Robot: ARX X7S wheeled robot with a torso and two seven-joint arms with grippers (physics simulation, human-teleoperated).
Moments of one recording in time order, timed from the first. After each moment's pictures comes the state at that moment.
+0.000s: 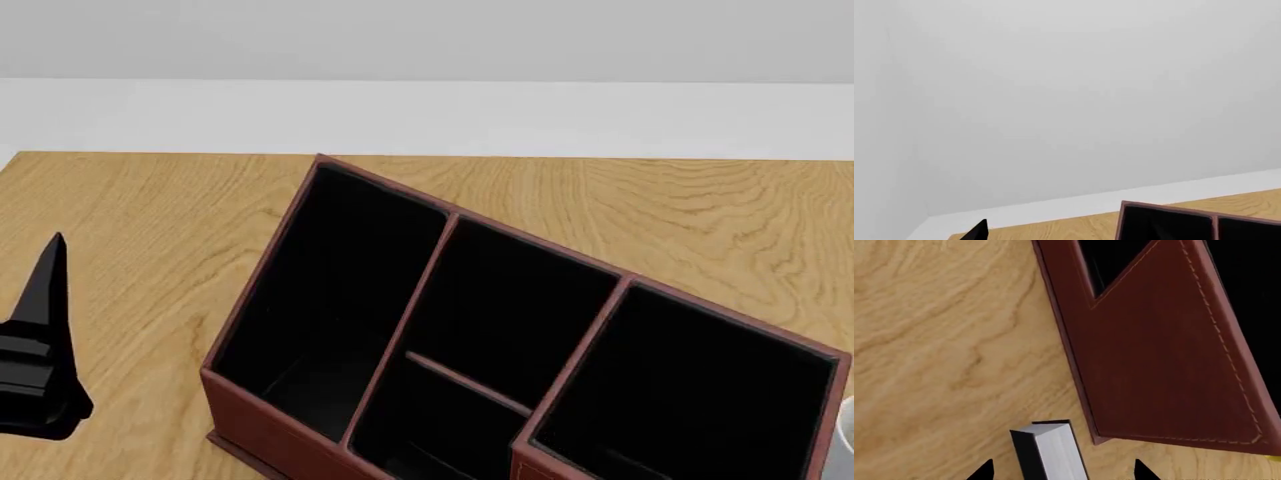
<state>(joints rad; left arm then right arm) -0.48 -0.64 0.00 0.95 -1.06 -0.98 -0.73 0.46 1.10 -0.21 -0.94 2.50 1.44 1.45</state>
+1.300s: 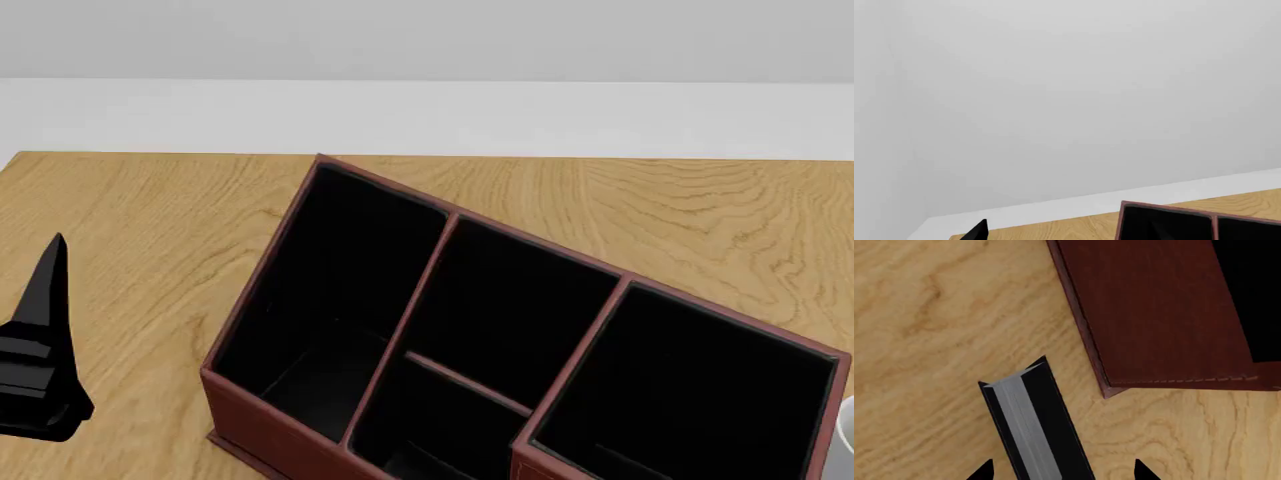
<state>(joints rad) -0.48 -0.67 0.03 0.95 -1.07 -0.95 -0.76 0.02 1.09 0.04 -0.89 1.71 1.53 0.74</state>
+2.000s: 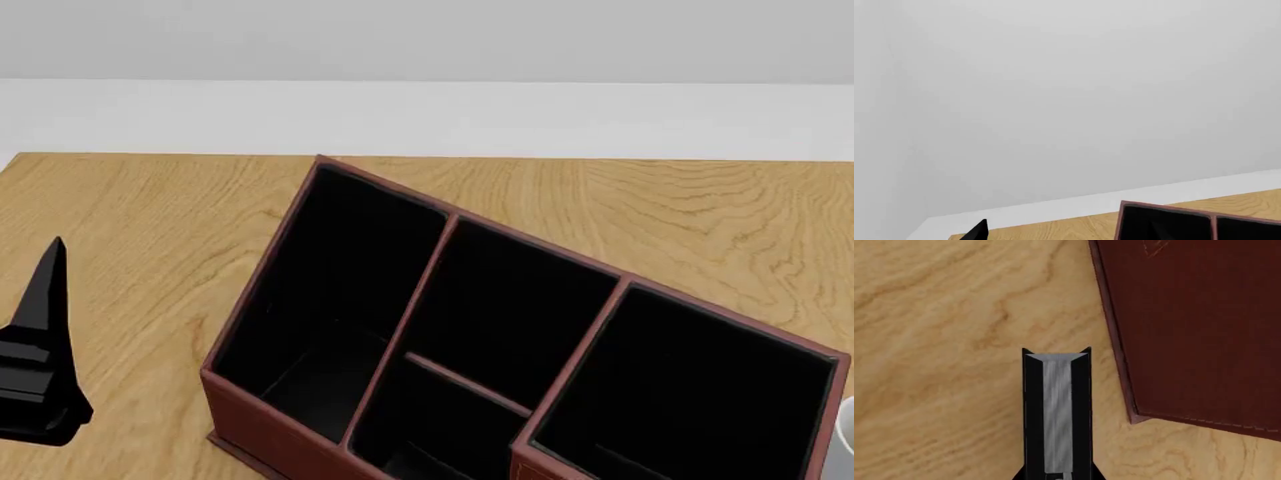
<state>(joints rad) -0.47 -0.68 0.04 0.95 -1.07 -0.92 -0.76 0.37 1.16 -0.37 -0.97 2.06 1.39 1.06</state>
